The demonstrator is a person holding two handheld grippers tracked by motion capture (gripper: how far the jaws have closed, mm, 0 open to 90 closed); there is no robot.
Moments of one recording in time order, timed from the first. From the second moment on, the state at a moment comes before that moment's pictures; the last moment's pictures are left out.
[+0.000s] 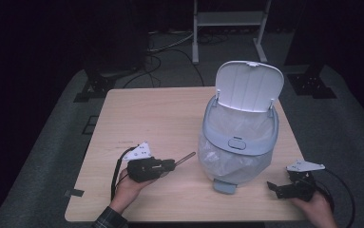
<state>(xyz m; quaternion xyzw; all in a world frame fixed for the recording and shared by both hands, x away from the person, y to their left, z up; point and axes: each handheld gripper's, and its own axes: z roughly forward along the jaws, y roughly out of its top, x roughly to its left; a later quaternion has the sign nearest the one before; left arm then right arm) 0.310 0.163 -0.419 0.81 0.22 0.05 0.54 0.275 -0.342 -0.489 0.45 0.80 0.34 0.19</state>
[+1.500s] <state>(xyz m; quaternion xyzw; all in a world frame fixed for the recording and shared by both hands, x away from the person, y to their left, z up) 0.323 0.174 -0.351 0.77 0.17 0.05 0.61 0.275 -0.342 -0.489 0.45 0.80 0.34 0.19</state>
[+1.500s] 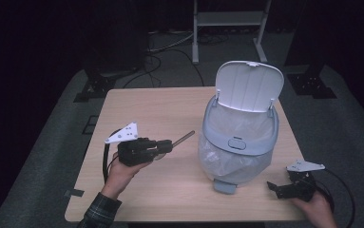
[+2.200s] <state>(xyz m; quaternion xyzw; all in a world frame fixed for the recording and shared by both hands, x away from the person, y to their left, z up) 0.329 0.155 -0.309 0.76 0.13 0.05 0.64 0.275 -0.342 -0.489 0.45 0.80 0.34 0.19</state>
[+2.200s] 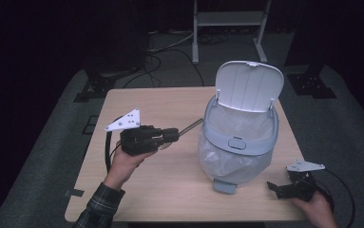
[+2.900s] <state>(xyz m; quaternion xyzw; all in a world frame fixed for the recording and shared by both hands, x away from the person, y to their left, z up) 0.343 0.113 -0.267 0.76 0.09 0.04 0.64 0.275 -0.342 -0.489 0.45 0.80 0.34 0.19</state>
